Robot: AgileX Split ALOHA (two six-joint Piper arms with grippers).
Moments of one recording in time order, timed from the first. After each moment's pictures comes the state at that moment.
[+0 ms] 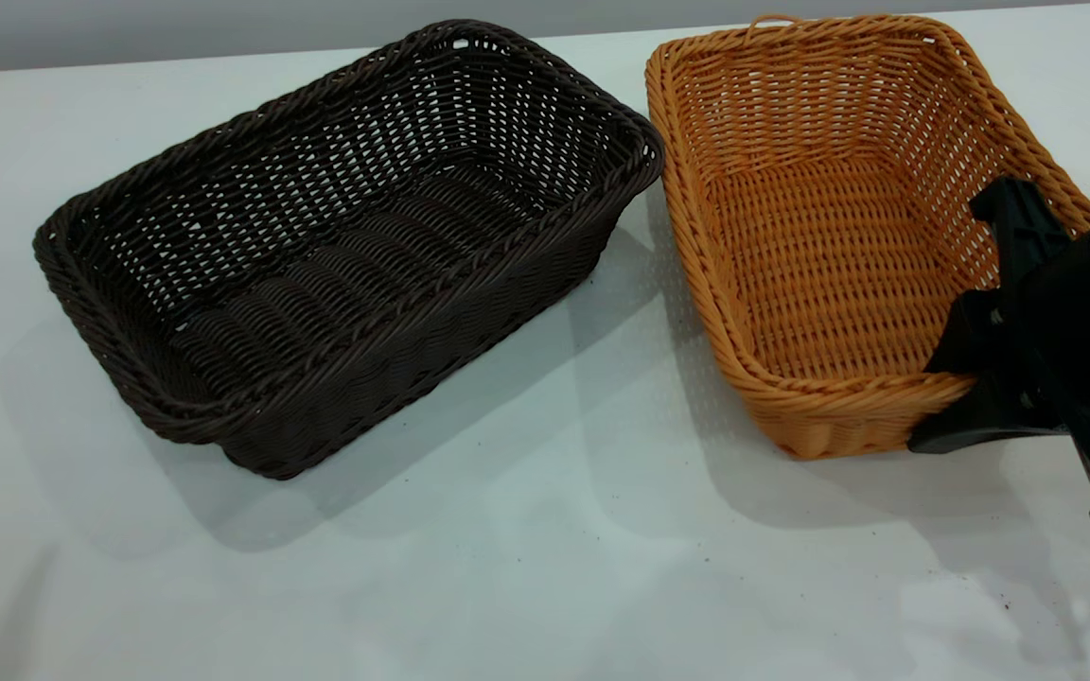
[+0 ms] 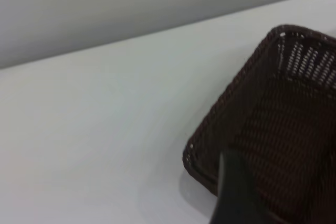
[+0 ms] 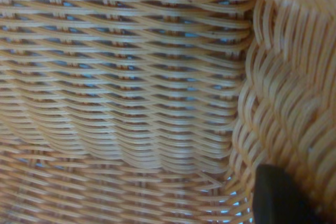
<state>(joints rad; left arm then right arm) 0.07 0.59 -0.62 -0.39 0.67 0.55 0.28 1.81 -0.50 1.61 0.28 0.13</state>
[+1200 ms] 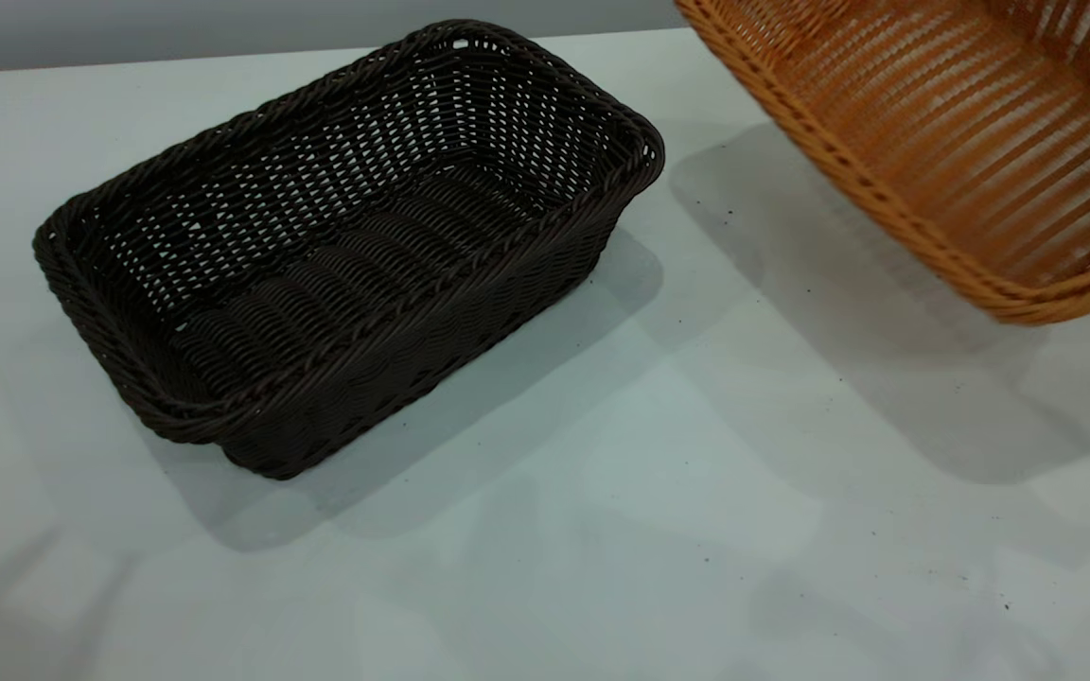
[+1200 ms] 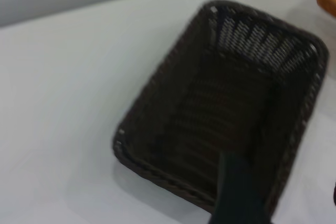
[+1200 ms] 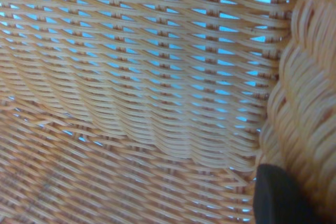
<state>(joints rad) -0.01 0.67 -0.62 -0.53 0.73 0.62 -0.07 1.55 -0.50 1.21 0.25 -0.30</state>
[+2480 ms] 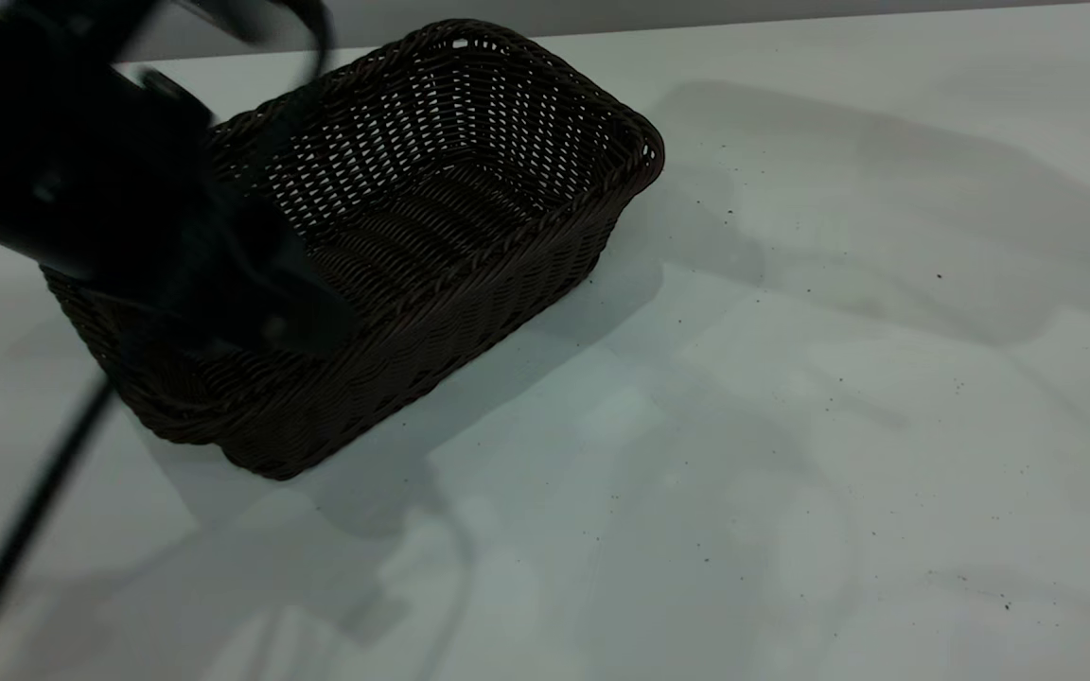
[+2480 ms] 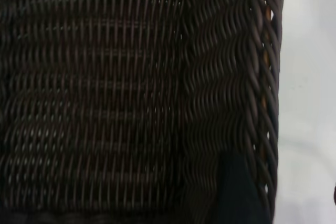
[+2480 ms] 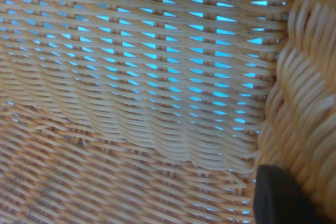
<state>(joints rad) -0.55 1.57 -0.62 -0.60 0.19 0.83 -0.16 1.54 -1.11 0.75 0.70 -0.40</state>
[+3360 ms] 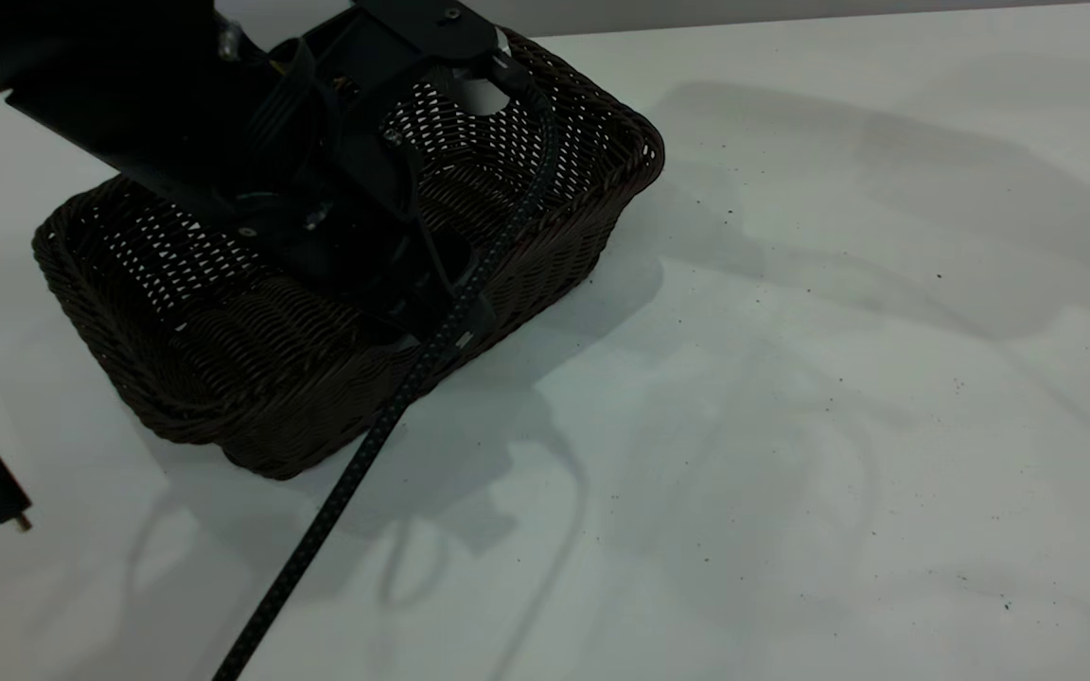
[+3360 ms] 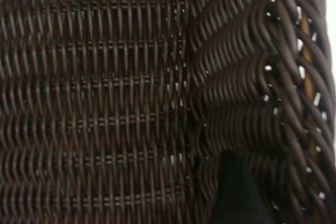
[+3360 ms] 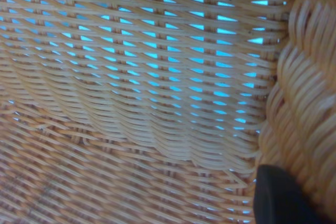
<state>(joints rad) -0.62 1.86 -0.81 -0.59 0.08 0.87 -0.16 1.54 -1.11 0.75 0.68 -0.41</state>
